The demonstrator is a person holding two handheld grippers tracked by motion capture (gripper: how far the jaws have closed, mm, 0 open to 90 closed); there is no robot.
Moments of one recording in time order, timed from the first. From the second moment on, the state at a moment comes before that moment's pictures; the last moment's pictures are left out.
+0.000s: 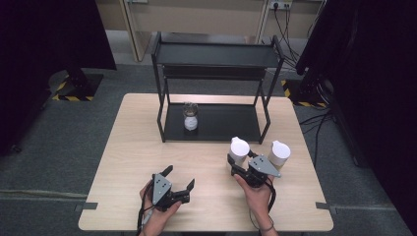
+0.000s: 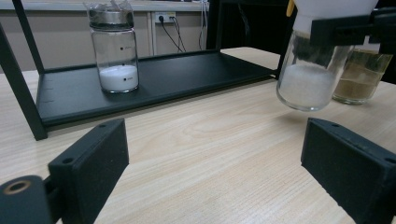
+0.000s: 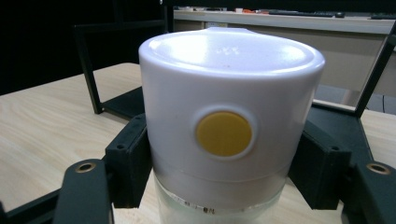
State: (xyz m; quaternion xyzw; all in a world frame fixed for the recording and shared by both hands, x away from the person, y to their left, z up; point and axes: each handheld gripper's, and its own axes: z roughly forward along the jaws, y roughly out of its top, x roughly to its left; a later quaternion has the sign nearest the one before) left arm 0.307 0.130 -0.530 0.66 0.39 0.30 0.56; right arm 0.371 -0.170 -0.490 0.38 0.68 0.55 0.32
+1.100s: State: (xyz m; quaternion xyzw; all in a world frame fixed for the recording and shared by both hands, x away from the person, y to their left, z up) left arm 0.307 0.131 -0.530 0.66 0.39 0.30 0.57; right arm 0.408 -0.157 -0.460 0.39 0.65 0.56 0.33
